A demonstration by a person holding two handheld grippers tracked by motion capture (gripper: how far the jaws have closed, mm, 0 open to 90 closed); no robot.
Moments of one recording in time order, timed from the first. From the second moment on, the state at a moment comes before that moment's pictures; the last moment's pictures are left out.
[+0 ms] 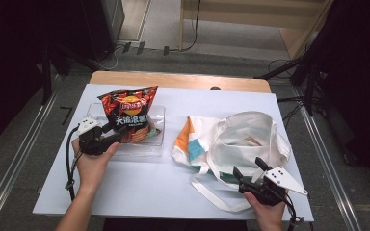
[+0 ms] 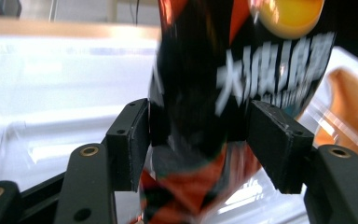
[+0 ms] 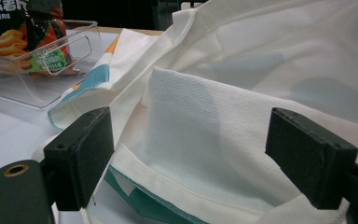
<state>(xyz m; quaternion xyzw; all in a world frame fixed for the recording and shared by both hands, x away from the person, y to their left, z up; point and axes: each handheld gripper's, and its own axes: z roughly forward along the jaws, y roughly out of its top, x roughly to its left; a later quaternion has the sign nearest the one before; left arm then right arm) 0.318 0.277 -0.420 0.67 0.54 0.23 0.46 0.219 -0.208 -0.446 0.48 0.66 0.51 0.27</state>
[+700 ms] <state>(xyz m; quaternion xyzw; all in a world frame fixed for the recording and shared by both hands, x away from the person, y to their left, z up) 0.324 0.279 -0.412 0.66 0.56 0.27 0.42 0.219 -0.210 -0.448 0.48 0.66 0.51 0.28</state>
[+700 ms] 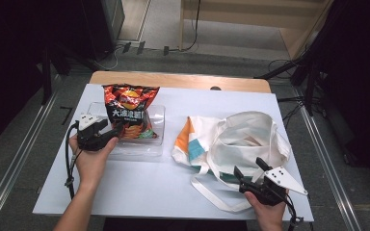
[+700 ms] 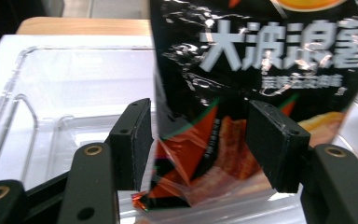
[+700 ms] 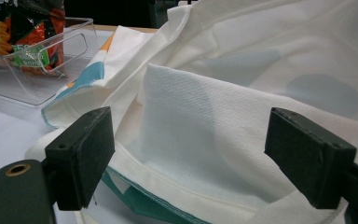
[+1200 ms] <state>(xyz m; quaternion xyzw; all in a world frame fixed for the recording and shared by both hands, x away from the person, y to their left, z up) 0.287 0.272 -0.402 0.66 0.50 0.27 0.49 0.221 -0.211 -0.448 0.48 0.66 0.51 0.27</state>
